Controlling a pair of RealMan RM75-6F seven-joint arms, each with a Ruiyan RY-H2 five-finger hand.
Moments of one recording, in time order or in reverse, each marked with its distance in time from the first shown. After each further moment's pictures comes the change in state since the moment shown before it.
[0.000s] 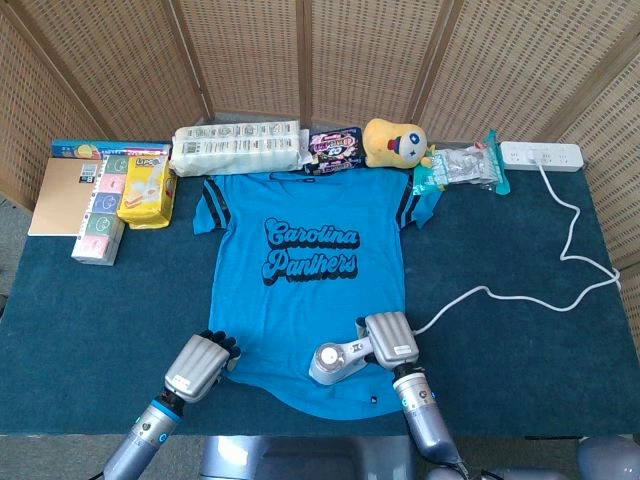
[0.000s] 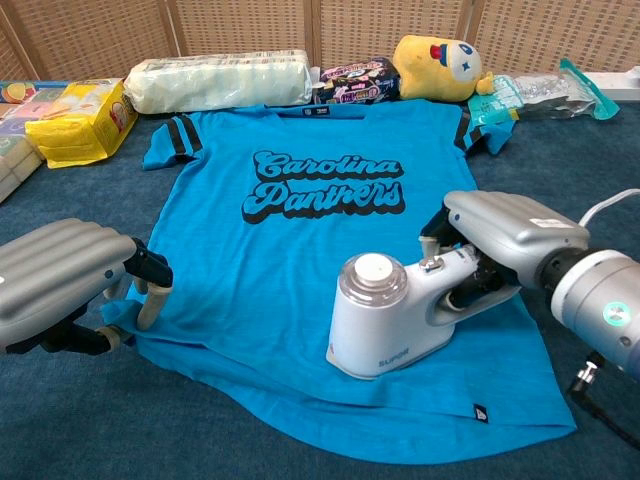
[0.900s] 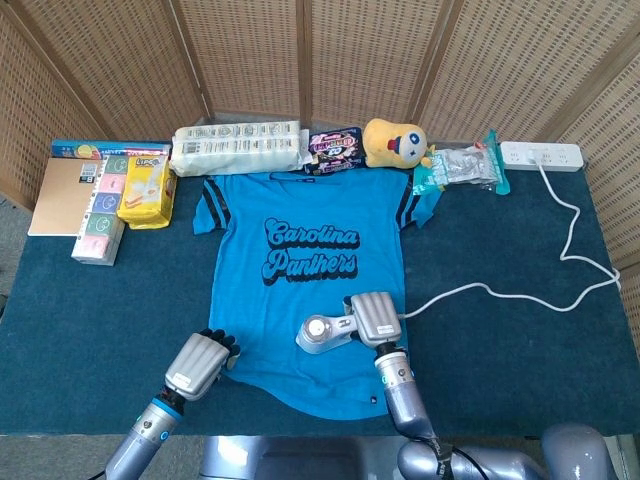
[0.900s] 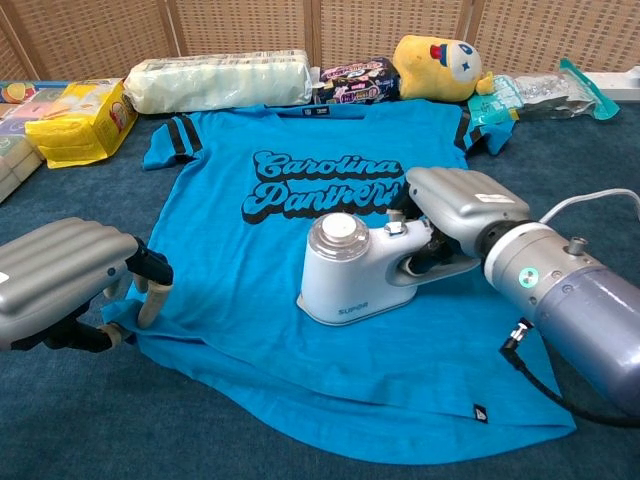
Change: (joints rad) left arm -0.001 -0.005 -0.010 -0.001 -0.020 -0.007 0.013; right arm 0.095 -0.138 0.080 0.174 0.052 -0.057 -0.027
